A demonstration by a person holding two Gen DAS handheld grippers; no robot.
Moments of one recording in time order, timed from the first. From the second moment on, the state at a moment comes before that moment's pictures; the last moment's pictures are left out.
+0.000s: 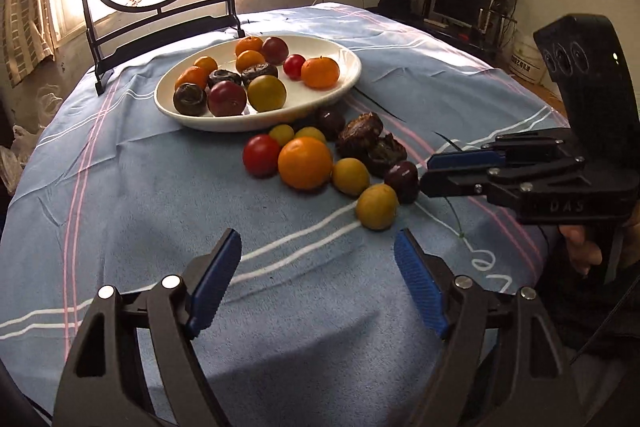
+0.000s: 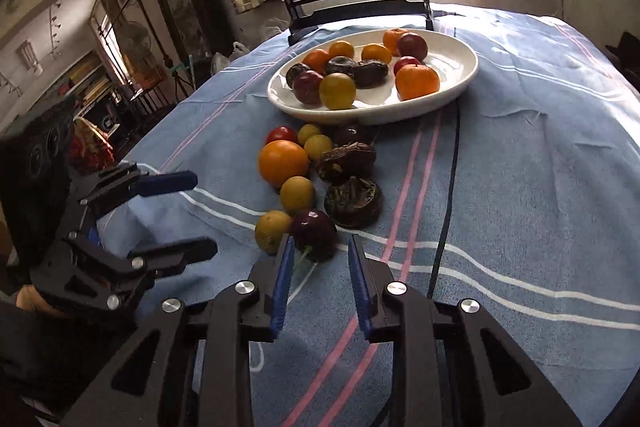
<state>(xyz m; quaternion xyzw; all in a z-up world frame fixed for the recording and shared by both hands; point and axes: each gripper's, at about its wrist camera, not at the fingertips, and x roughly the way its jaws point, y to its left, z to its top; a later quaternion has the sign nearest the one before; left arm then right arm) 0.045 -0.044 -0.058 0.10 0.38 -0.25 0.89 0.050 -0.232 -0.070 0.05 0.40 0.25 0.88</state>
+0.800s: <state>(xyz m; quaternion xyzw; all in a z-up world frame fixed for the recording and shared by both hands) 0.067 -0.077 -0.071 0.06 0.40 -0.26 0.88 0.034 -0.276 -0.053 0.11 0.36 0.21 0.90</state>
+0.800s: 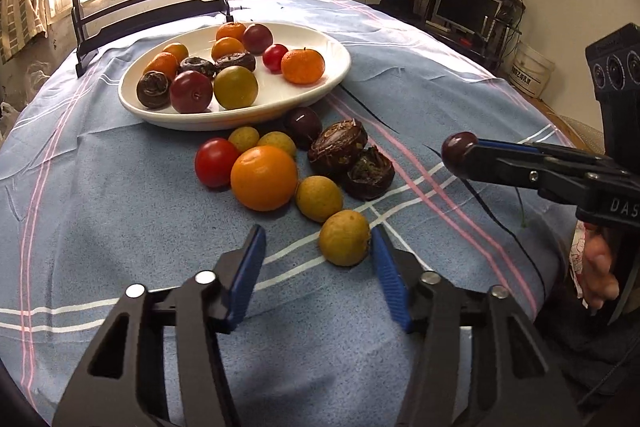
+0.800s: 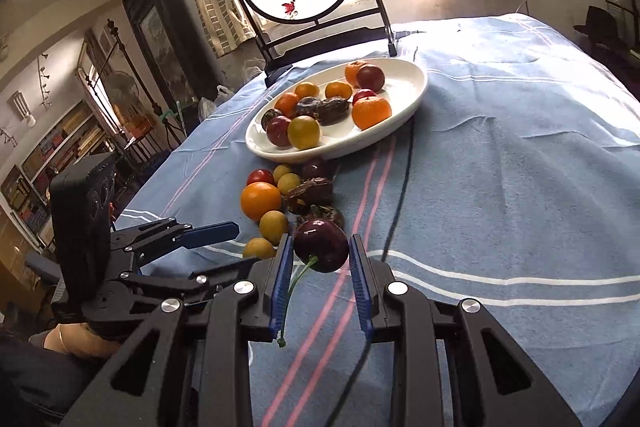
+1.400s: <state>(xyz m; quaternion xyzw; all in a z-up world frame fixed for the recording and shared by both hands) 0.058 -0.075 -0.056 0.02 0.38 -0.27 0.89 0.024 -0.287 -0.057 0.12 0.36 0.22 0.90</state>
